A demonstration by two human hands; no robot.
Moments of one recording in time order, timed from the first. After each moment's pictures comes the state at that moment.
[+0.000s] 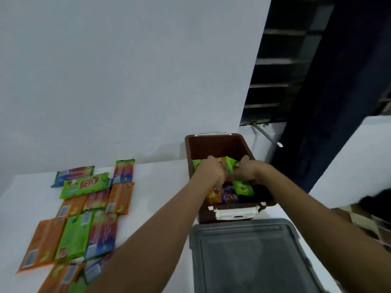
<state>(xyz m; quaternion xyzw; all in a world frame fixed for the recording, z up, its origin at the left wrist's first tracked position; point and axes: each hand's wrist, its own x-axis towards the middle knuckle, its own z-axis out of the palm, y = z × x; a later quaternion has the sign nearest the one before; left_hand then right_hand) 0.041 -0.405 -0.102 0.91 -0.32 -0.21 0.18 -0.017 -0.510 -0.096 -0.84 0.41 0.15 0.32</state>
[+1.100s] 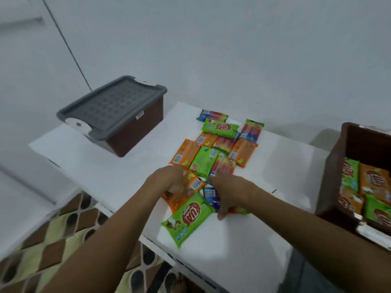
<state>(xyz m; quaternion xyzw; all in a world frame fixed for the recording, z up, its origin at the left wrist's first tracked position) 0.040 -0.035 -0.169 0.95 -0.01 -0.30 0.07 0.034 -0.212 -0.173 -0.93 -0.25 0.26 -0.02</state>
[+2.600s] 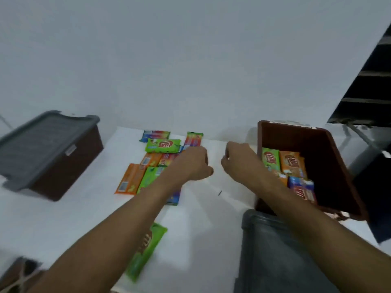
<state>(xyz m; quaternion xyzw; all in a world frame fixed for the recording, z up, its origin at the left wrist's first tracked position) 0.060 -0.211 -0.094 0.96 -0.20 -0.13 0.17 0.019 -0.343 -0.095 -0.98 0.08 -0.04 0.18</state>
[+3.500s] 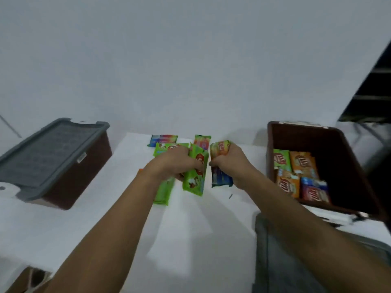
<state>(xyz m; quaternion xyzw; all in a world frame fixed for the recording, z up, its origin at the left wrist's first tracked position) 0.089 -0.148 -0.092 0.91 -0.08 -0.23 0.35 0.052 -0.294 -0.117 -0.75 0.17 0.01 0.63</state>
